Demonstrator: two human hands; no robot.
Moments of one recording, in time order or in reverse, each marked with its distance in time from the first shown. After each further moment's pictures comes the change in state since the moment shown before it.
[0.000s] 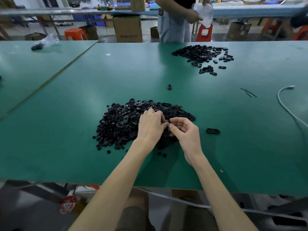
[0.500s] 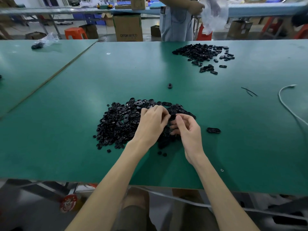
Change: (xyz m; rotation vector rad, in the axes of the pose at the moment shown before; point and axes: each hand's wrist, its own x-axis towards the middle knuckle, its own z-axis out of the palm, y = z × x) left_hand -0.008 -0.007 -0.006 -0.164 0.180 0.263; right_hand 0.001 -0.001 0.002 0.086 0.083 0.035
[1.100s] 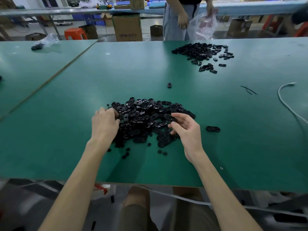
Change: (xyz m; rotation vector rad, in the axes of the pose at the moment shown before) left_hand -0.018 -0.084 -0.074 0.379 -0.087 -0.525; right_hand -0.001 0.000 -0.001 -0.020 -0.067 -0.012
